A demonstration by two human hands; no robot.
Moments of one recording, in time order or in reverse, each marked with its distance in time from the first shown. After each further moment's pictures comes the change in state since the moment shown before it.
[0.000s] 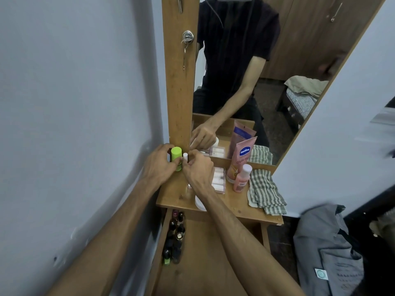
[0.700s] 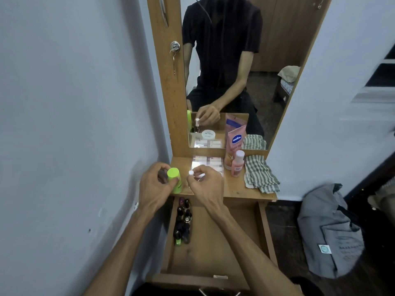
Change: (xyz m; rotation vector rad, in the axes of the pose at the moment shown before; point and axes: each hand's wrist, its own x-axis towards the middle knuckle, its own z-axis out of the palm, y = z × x) left_hand -0.112 0.008 -0.048 -0.292 0.092 0.057; right_hand -0.107 0.004 -0.058 0.270 0.054 0.023
